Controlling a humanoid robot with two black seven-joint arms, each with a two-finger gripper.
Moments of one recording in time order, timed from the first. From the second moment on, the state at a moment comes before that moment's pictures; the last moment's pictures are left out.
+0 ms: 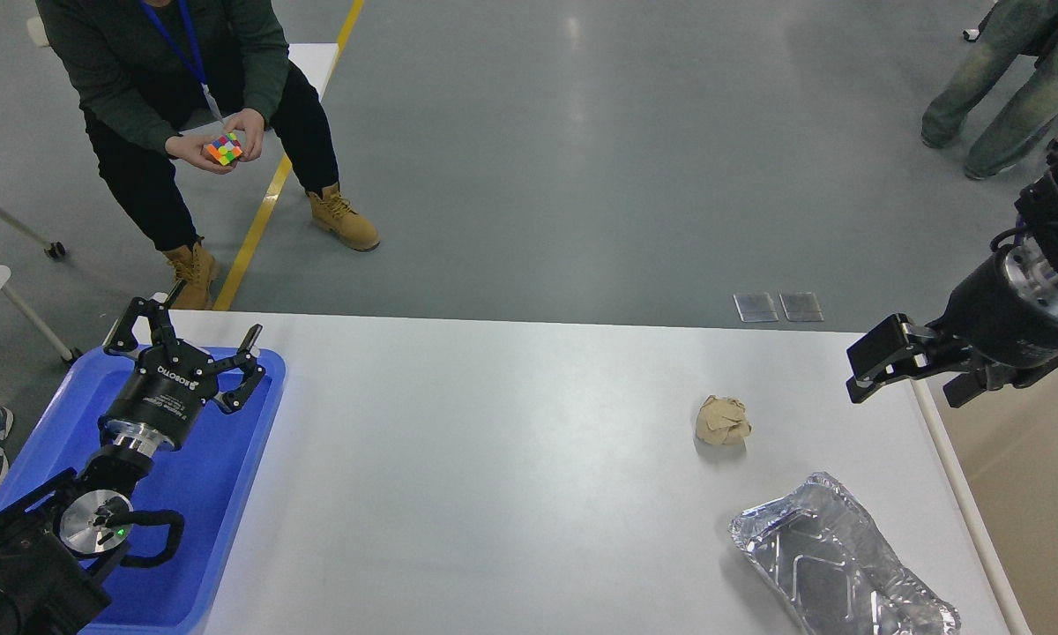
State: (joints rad) left arm -0.51 0.40 -0.77 -0.44 -0.04 -0.79 -0.51; right arm 2.21 -0.51 -1.38 1.43 -0.41 0.62 0.25
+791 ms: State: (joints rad) left arm -0.51 0.40 -0.77 -0.44 -0.03 -0.79 -0.51; right arm 2.20 -0.50 -1.37 1.42 -0.41 0.62 0.25
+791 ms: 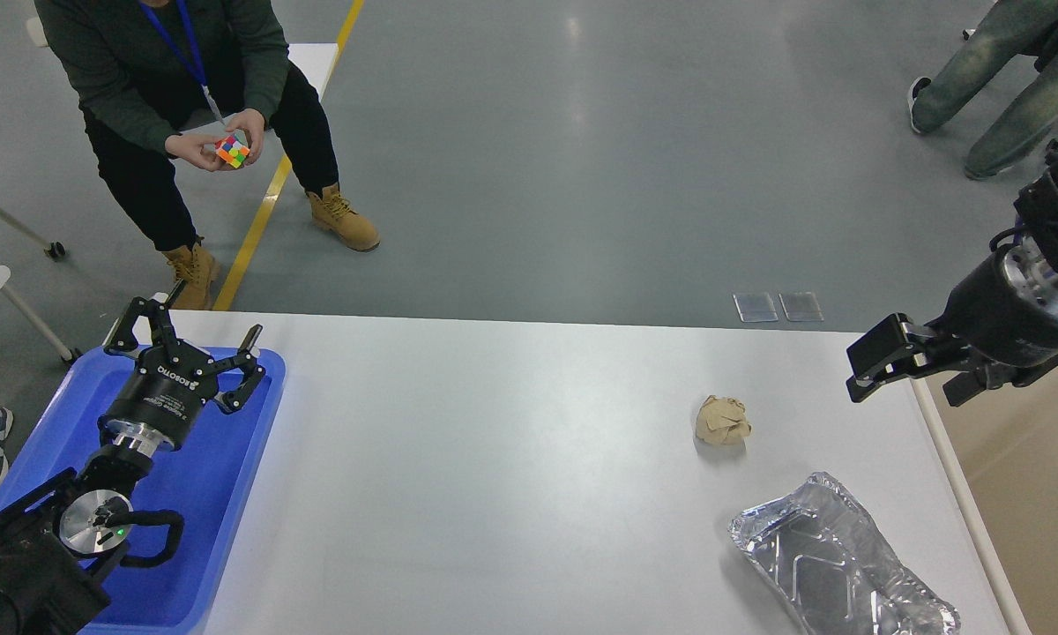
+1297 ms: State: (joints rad) left arm -0.51 0.40 -0.77 -0.44 -0.03 -0.79 -0.51; right arm 2.17 -0.51 -1.33 1.38 -0.41 0.62 0.25
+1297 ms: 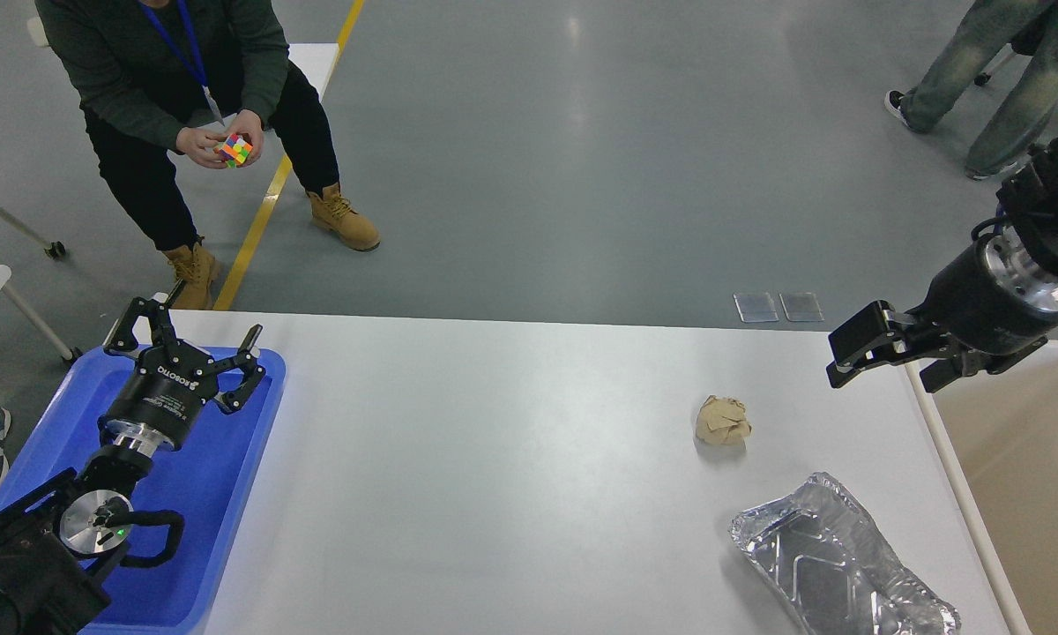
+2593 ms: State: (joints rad) left arm -0.51 0.40 -0.77 -0.44 -0.03 -0.79 -0.51; right arm 2.02 -0.59 -1.25 1.31 -0.68 0.56 0.26
